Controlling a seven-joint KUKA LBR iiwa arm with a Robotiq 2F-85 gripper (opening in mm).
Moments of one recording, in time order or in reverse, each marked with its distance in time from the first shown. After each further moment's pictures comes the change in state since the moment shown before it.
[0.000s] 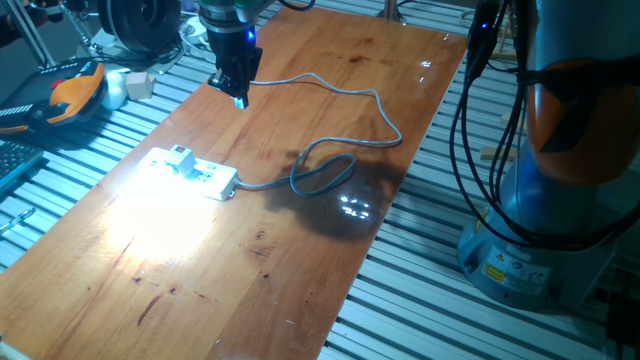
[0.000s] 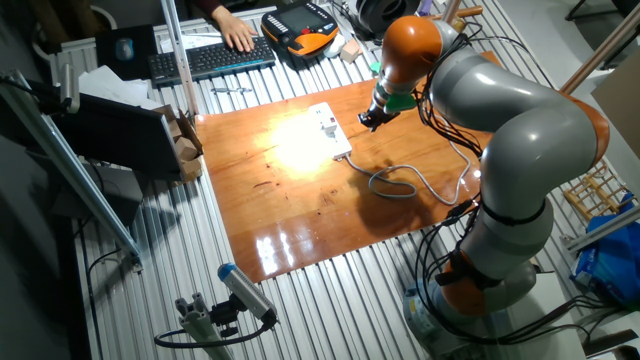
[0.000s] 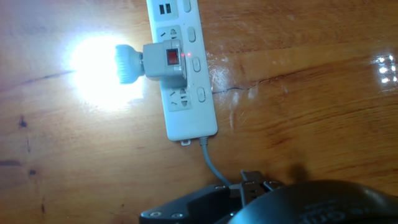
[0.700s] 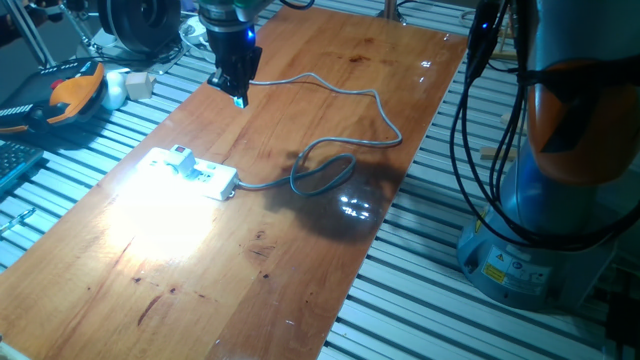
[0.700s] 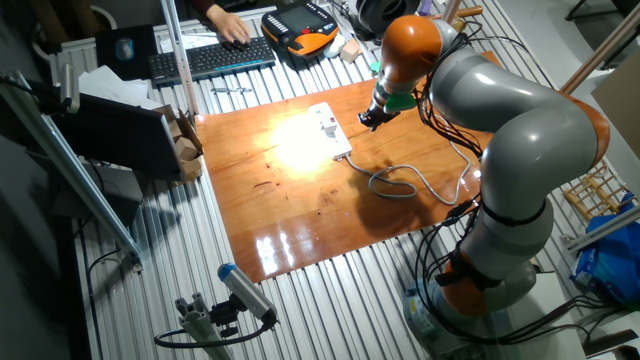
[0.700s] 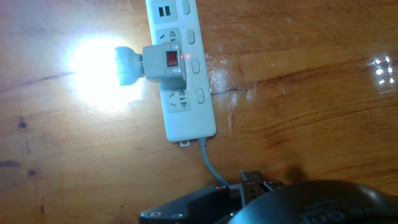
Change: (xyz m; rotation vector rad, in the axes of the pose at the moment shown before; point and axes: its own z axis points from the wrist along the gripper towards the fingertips) arm 0.000 0.000 -0.001 0.004 -0.005 0.000
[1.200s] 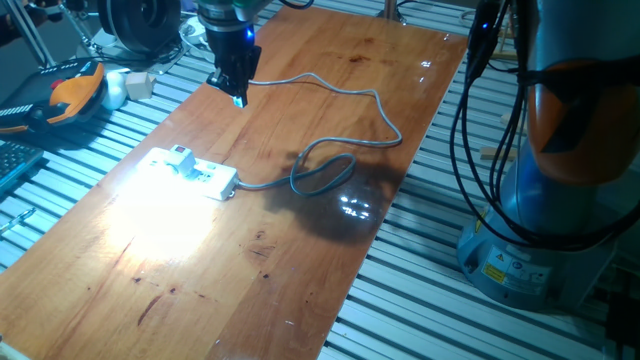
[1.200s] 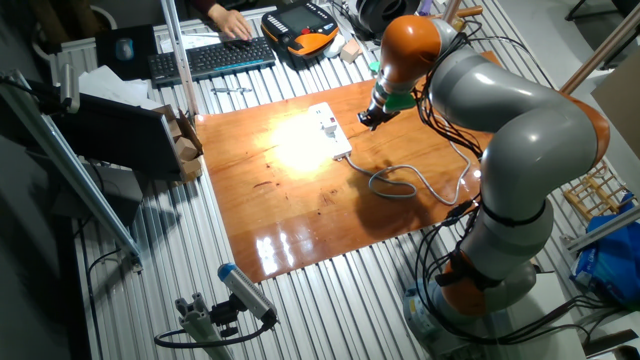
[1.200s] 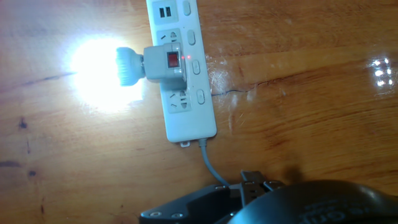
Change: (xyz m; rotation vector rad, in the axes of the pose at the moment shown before) arm -0.001 0.001 -0.002 0.002 0.001 -0.002
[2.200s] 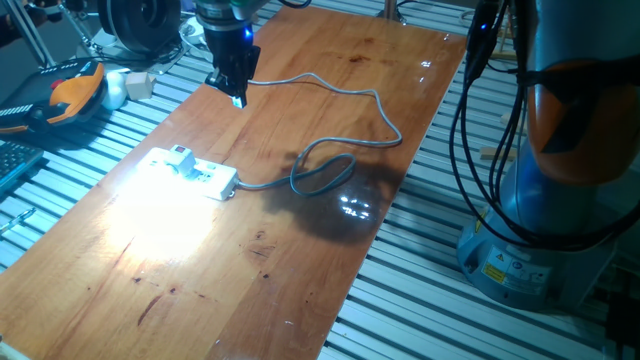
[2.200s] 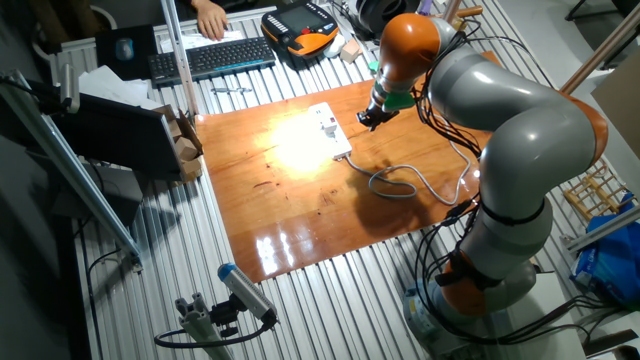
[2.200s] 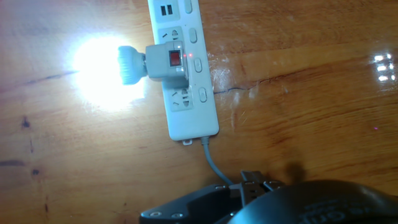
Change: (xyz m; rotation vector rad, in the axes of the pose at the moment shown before) arm 0.001 0.004 0.001 -0.005 0.011 0.009
